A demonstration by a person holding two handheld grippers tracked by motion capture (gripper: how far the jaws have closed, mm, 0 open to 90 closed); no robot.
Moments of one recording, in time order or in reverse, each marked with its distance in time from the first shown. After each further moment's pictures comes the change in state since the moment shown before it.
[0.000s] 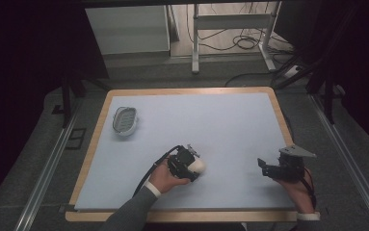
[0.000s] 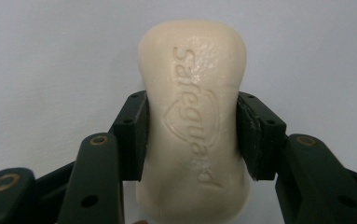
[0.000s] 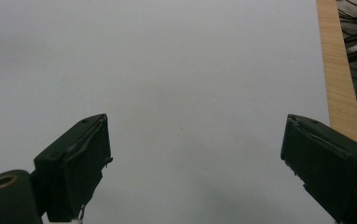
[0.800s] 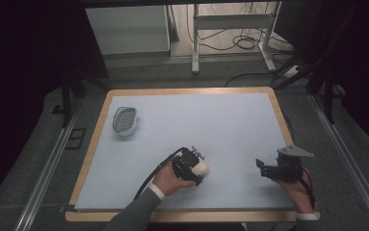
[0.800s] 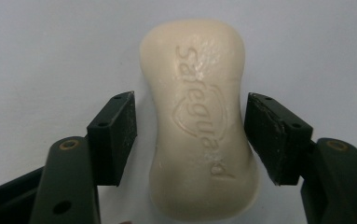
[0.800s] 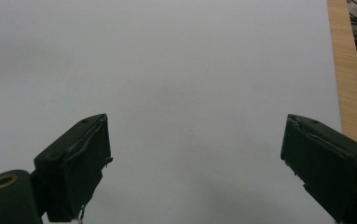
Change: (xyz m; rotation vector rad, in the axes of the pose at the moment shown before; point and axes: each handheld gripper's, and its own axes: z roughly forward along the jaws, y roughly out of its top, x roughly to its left) left arm -0.014 0.006 0.011 0.049 0.024 0.000; right arm 0.004 0.001 0.001 0.001 0.021 -0.015
